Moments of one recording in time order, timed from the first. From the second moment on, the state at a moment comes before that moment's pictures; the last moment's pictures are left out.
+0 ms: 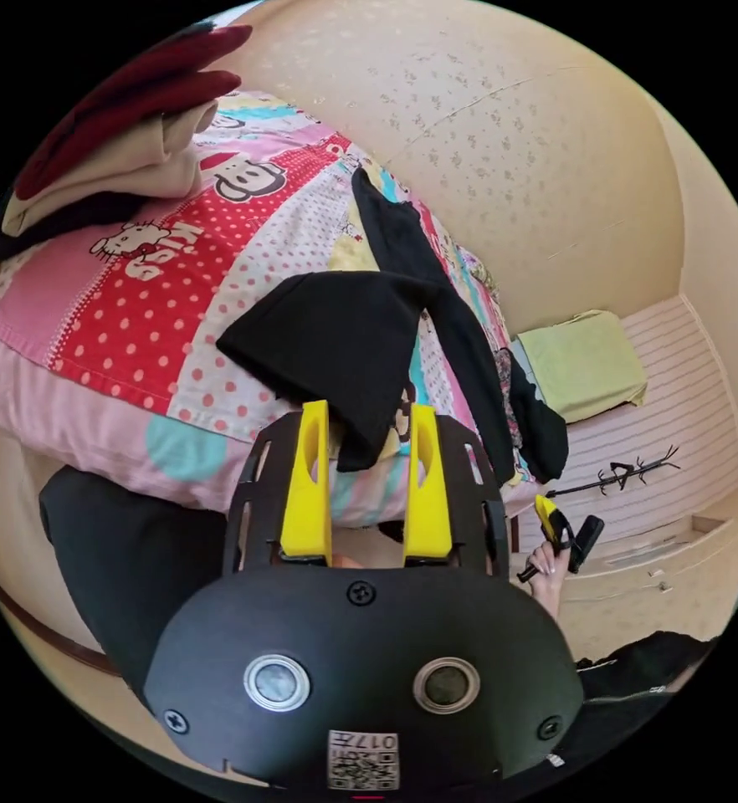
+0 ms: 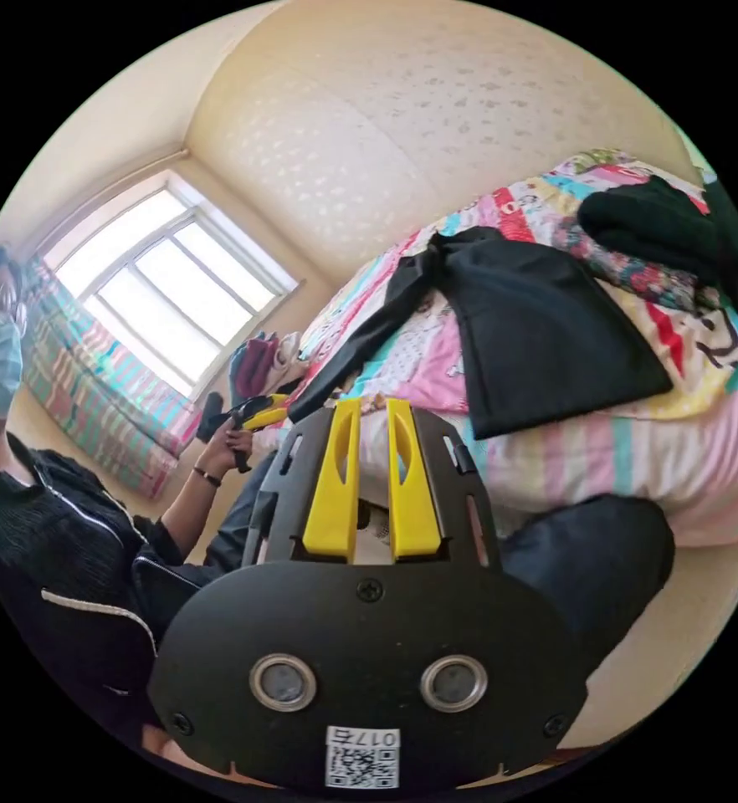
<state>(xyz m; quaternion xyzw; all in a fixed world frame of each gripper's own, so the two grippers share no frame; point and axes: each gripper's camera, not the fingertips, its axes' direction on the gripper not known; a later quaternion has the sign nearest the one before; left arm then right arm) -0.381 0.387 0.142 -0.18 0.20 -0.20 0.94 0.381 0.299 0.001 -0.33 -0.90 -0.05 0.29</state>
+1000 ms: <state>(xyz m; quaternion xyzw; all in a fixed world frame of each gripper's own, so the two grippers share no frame) -0.430 0.368 0.021 -0.10 0.43 -0.13 0.89 0.272 0.353 -0.064 -0.54 -0.77 0.32 -0.09</state>
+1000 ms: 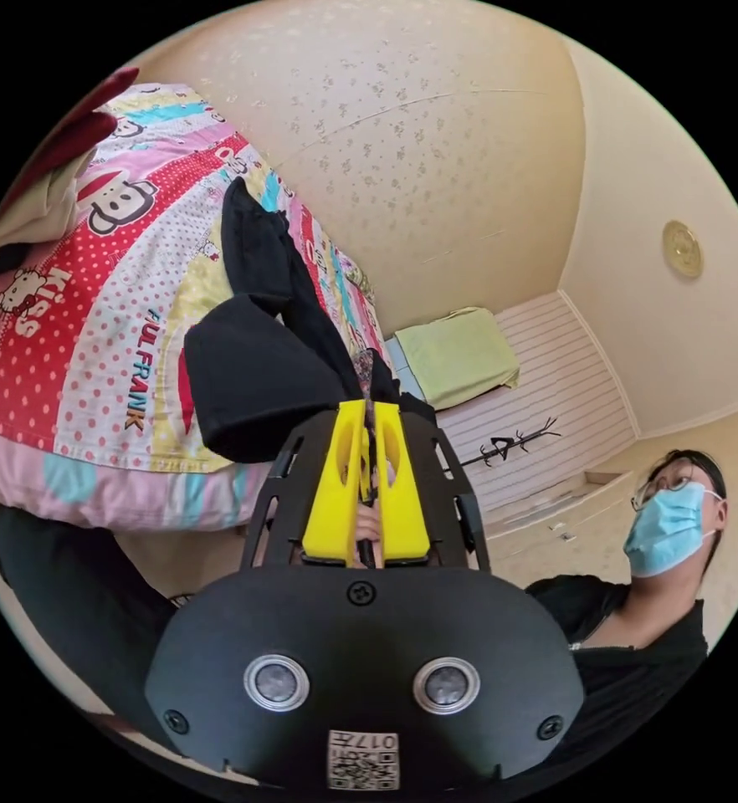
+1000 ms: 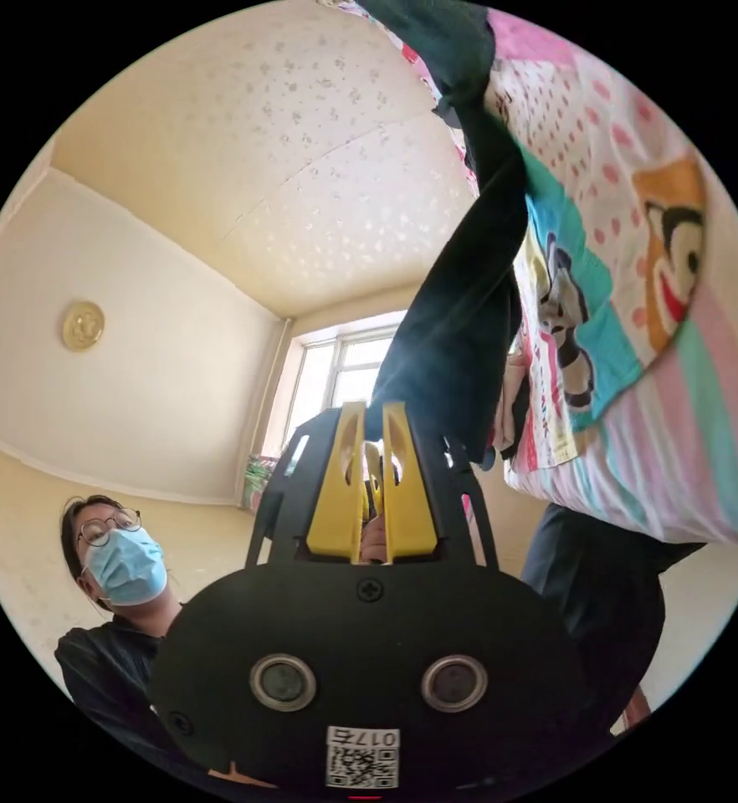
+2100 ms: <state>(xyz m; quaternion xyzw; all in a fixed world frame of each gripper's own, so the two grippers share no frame) -0.390 0.306 -0.036 -0.10 0.31 0.01 0.94 0.362 0.177 -0.148 -0.28 -0.95 0.03 0.15</state>
